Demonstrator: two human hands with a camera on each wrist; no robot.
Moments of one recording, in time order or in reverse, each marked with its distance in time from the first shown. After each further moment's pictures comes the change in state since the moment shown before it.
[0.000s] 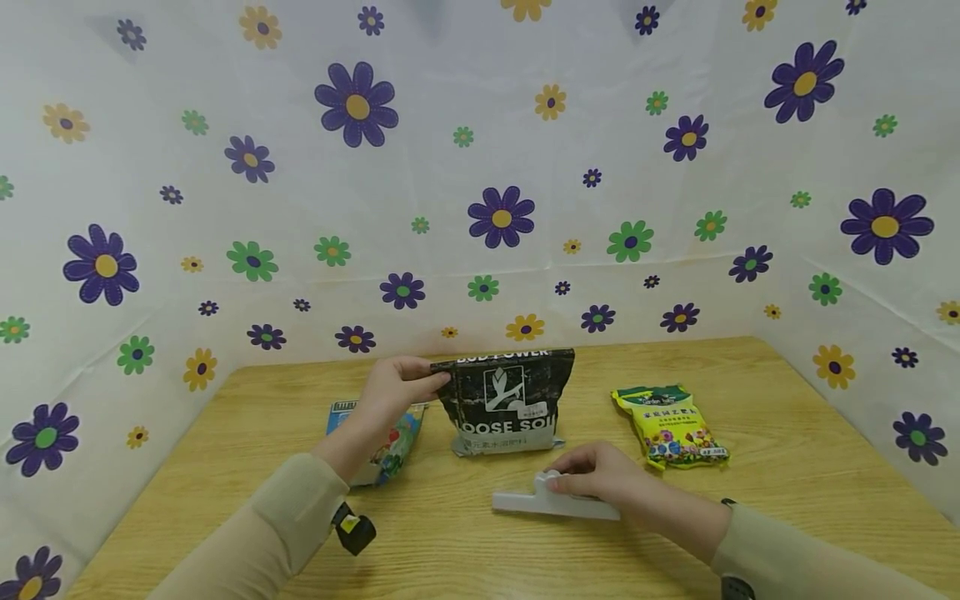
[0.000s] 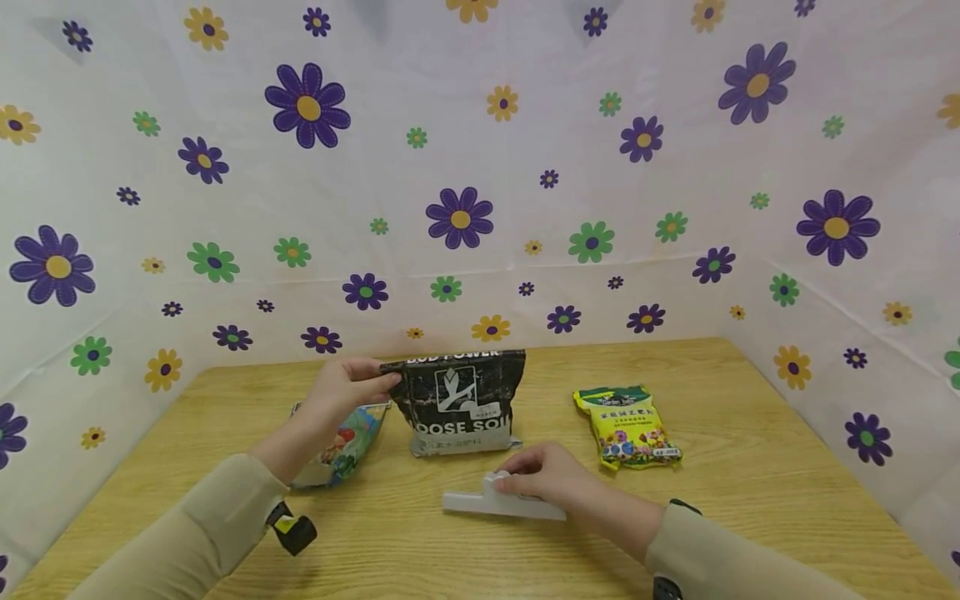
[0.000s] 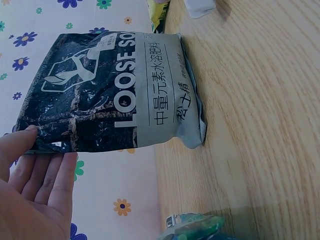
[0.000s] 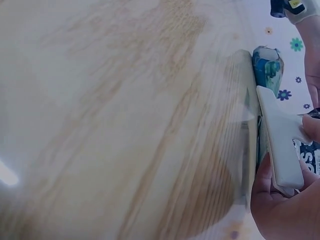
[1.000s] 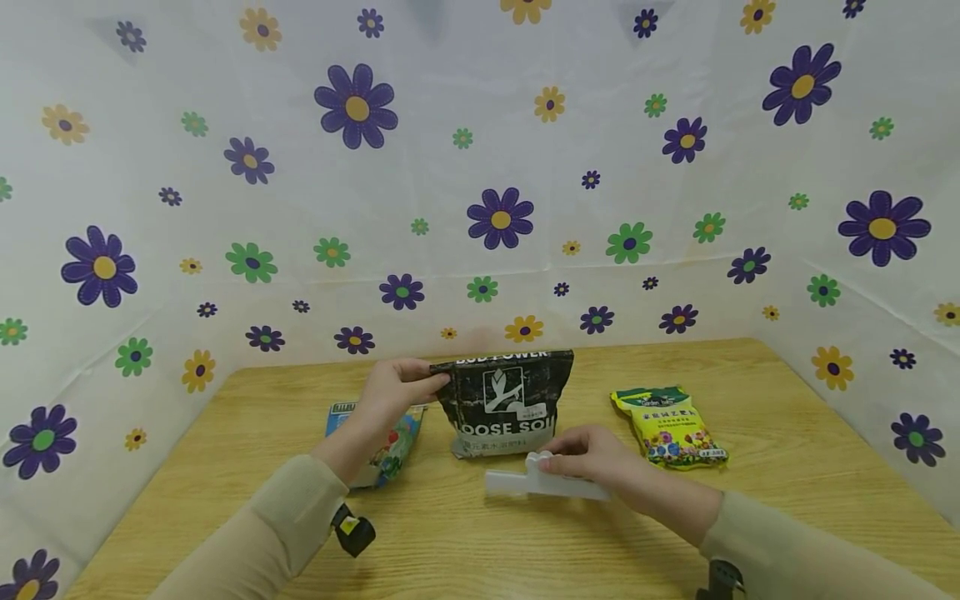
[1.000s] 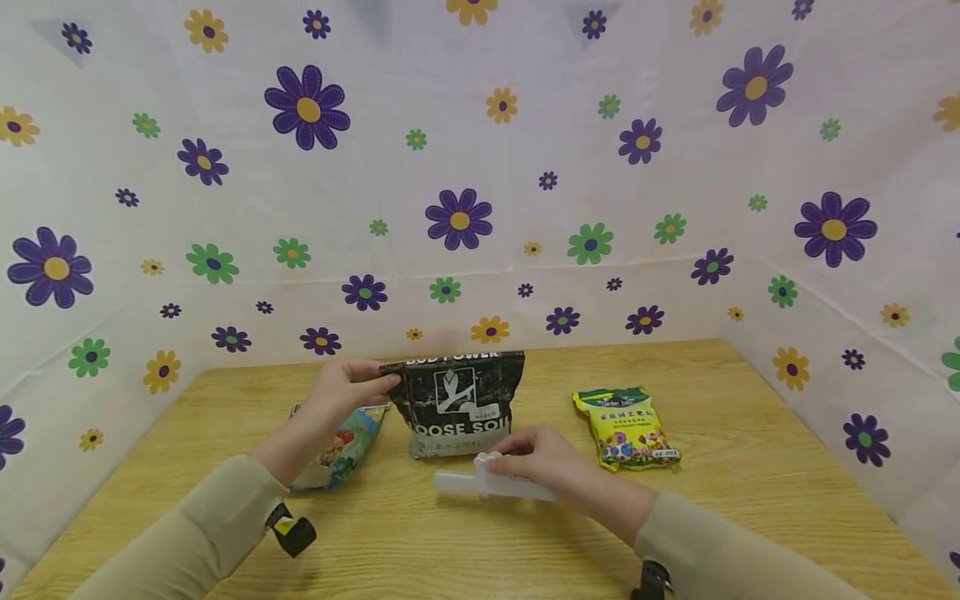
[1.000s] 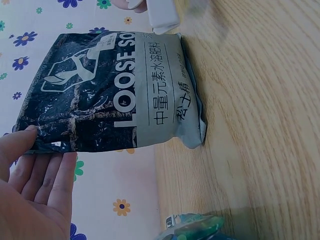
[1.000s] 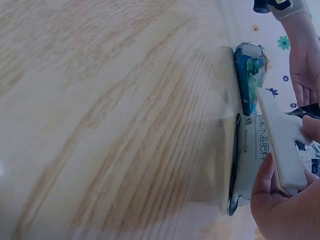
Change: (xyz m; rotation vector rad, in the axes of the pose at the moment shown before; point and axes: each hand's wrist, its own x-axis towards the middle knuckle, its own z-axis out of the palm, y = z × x) left_hand -0.001 0.000 0.001 -0.008 0.001 -0.009; right_hand 0.009 -0.016 -0.004 0.001 0.049 -0.048
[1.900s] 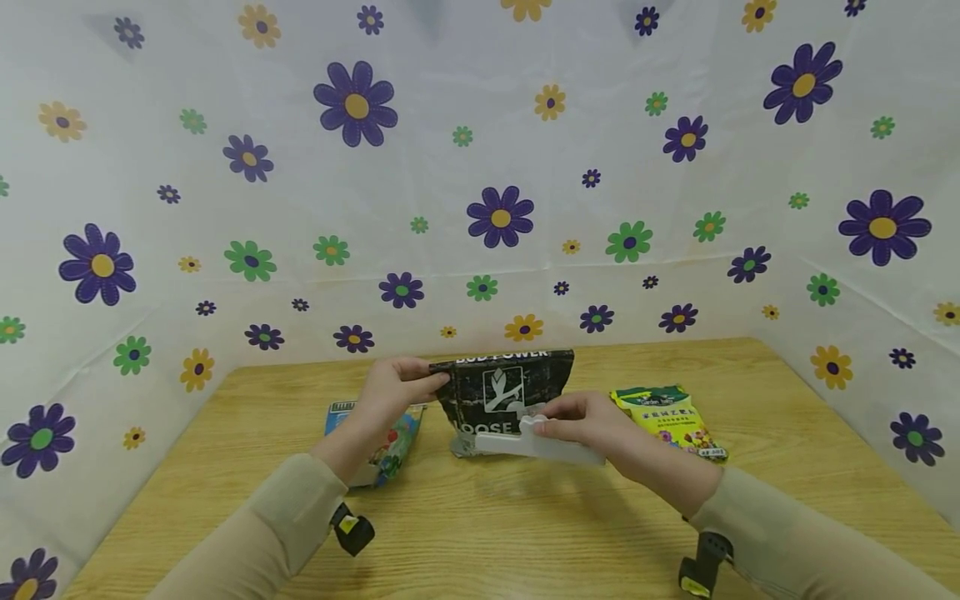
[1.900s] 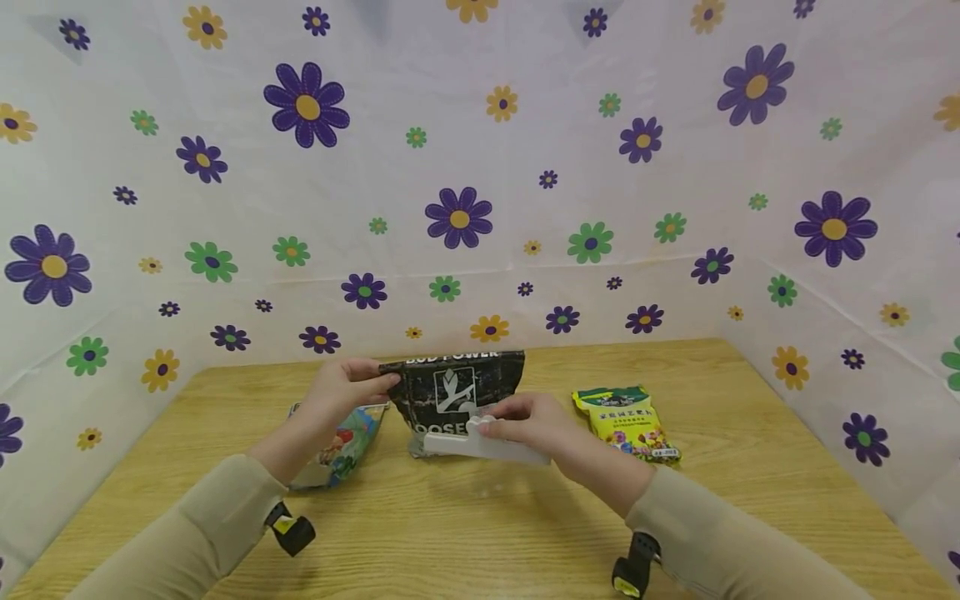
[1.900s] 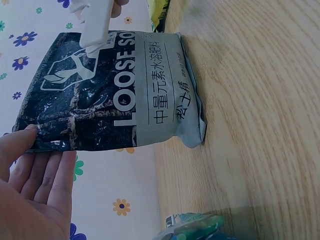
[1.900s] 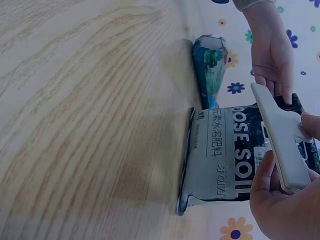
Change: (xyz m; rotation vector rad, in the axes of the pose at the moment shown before) left_hand 0.003 -0.003 -0.002 0.007 -0.016 0.010; right_hand 0.006 -0.033 -0.014 0.017 0.041 -0.045
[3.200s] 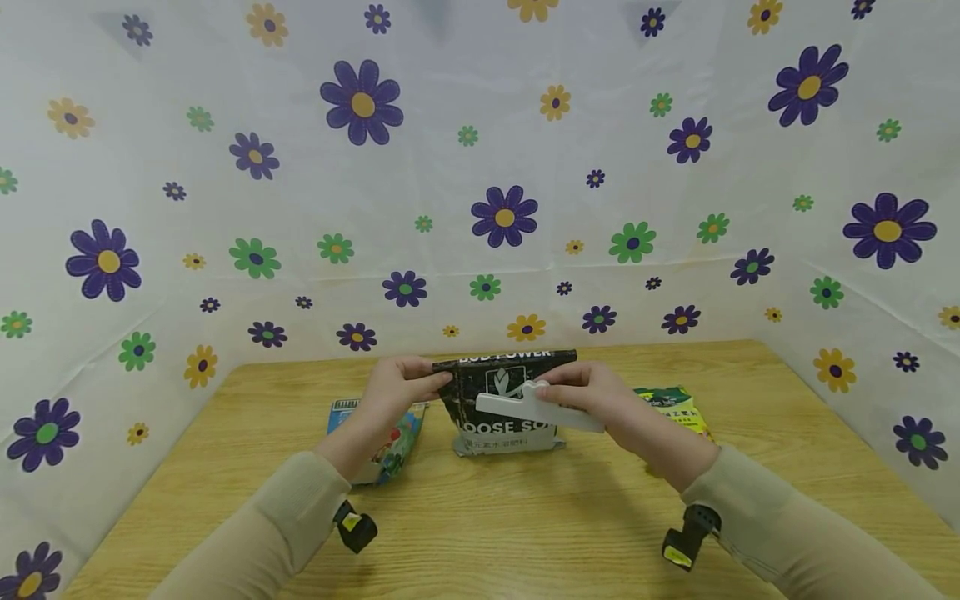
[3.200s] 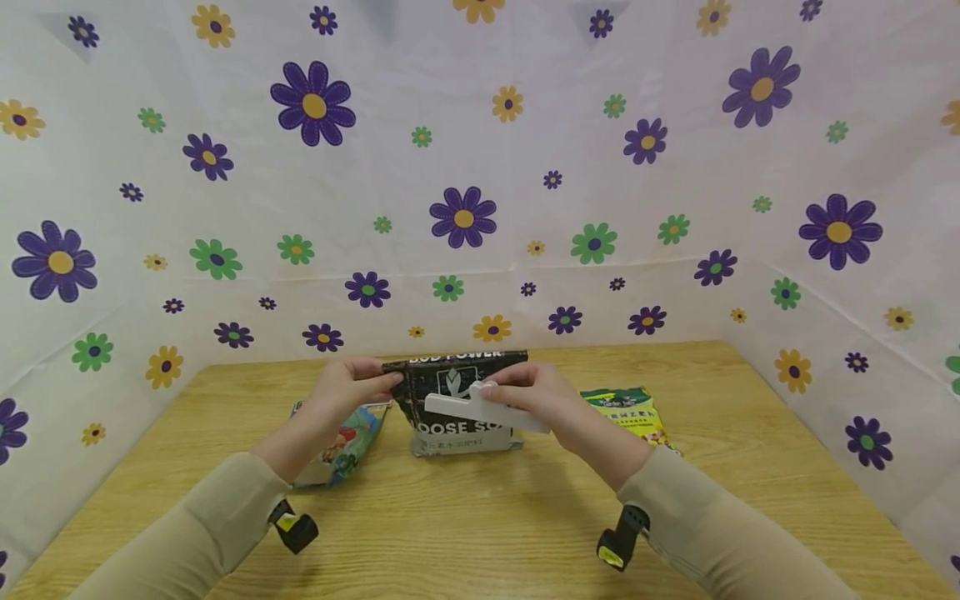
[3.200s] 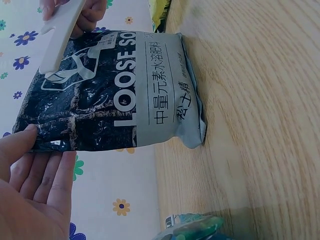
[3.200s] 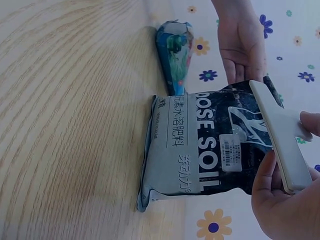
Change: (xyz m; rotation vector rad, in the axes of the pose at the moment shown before) left_hand 0.000 -0.002 0.001 -0.006 0.007 0.013; right_hand 0.014 -0.020 -0.013 0.048 0.051 -0.029
